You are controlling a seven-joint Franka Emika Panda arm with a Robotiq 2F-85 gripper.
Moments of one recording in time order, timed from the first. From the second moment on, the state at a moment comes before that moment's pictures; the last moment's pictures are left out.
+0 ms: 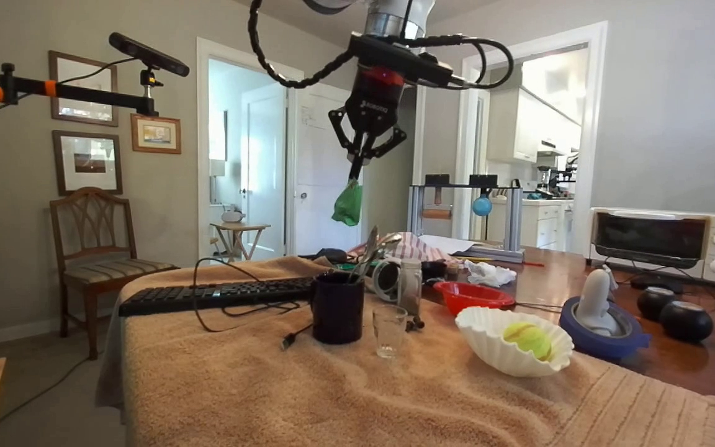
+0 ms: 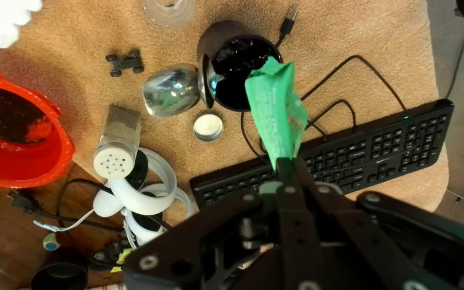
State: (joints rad) arm -0.06 -0.01 -0.01 -2.10 0.26 1.98 -1.16
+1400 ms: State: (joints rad) arm 0.02 -0.01 0.04 -2.19 0.08 2.22 -0.81
